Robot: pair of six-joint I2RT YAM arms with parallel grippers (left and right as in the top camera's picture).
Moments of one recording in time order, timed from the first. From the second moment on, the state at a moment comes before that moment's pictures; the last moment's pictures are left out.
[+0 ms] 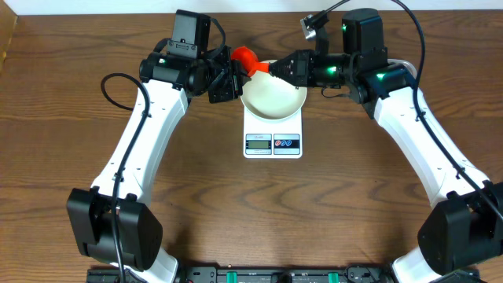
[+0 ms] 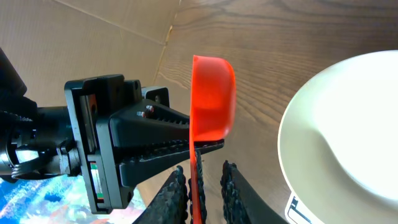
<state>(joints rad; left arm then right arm) -0.24 1.75 1.60 -0.81 0.49 -1.95 0.32 1.74 1.48 -0.35 -0.84 0.55</state>
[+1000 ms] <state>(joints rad) -0.24 1.75 1.60 -0.81 0.49 -1.95 0.31 1.74 1.48 -0.33 -0.82 0.56</state>
